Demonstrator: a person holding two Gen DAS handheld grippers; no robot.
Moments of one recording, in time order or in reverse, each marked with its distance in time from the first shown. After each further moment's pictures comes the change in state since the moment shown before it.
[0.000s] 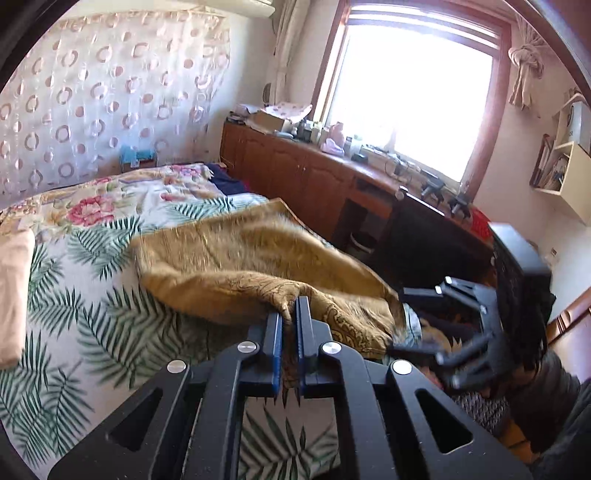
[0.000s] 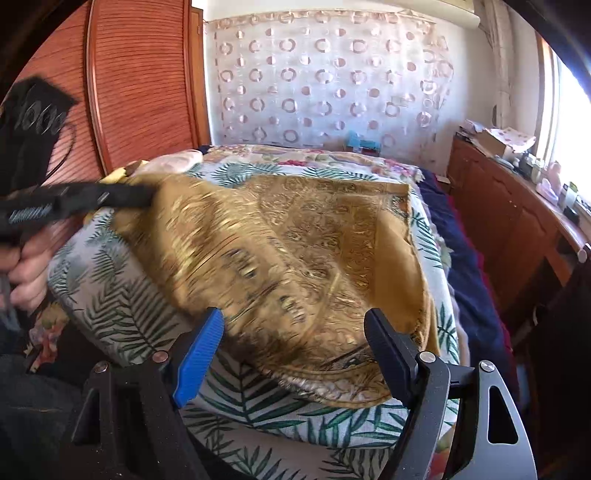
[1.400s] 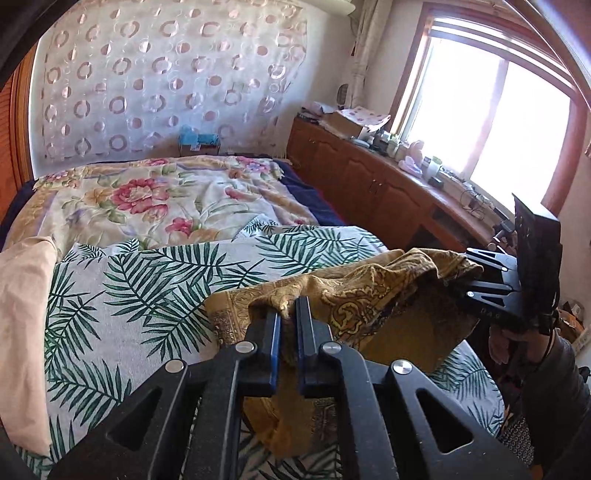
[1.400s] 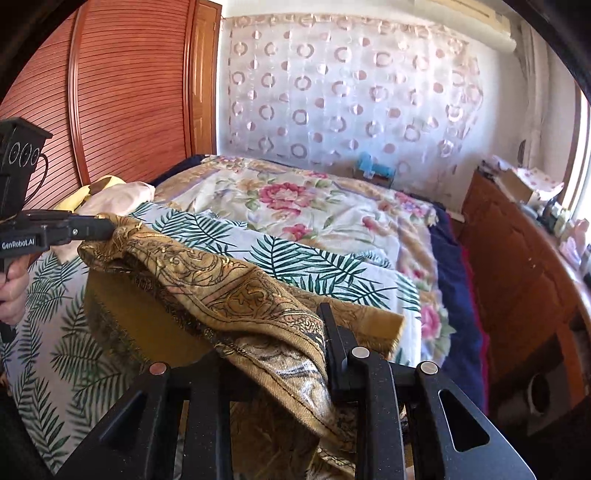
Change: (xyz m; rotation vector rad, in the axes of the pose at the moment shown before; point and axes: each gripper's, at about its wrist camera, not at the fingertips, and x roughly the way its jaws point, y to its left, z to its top) left arm 0.095 0.142 0.066 -0.174 0.017 0.190; right arm 0.164 -0.111 0.150 -0.114 -0.022 0.018
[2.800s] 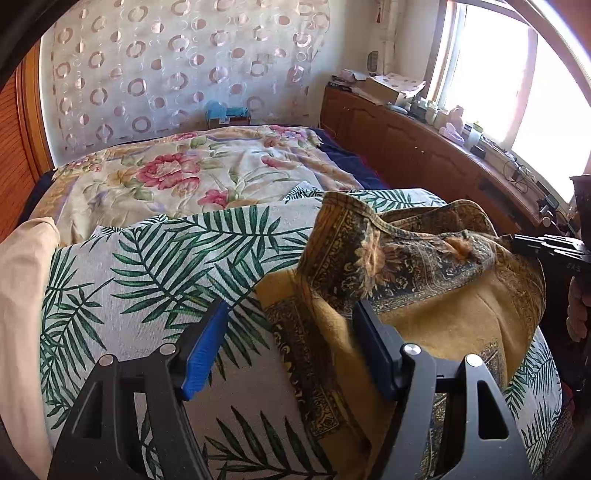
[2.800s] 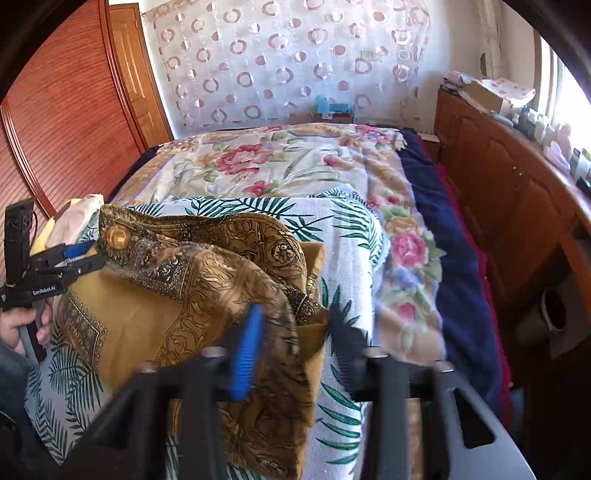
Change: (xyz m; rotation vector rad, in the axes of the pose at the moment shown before) left arm 0.059 0.034 -0.013 0.030 0.105 0.159; right arm -0.011 -0.051 -0.026 0.264 0.167 -0.018
